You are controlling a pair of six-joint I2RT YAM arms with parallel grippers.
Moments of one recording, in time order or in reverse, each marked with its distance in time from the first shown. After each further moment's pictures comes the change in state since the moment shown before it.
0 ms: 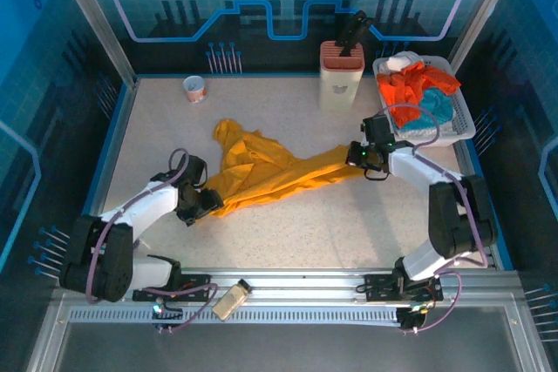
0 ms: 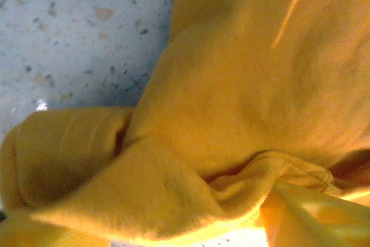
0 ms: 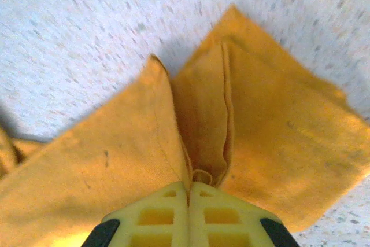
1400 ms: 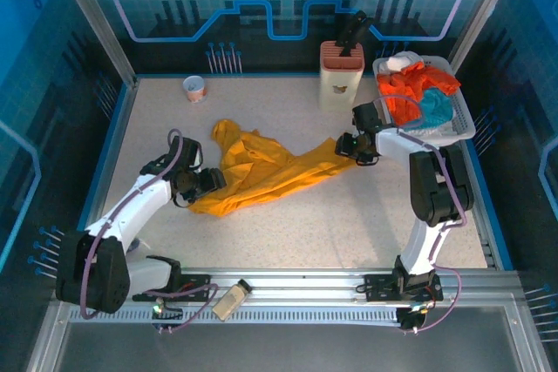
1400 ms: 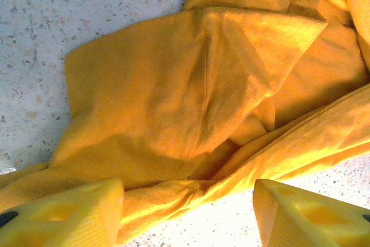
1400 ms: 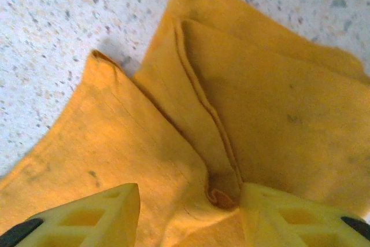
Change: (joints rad) left arm 0.019 -0.091 0.155 -0.023 0.072 0.132; right arm 0.001 0.294 0.242 -0.080 -0.017 0.014
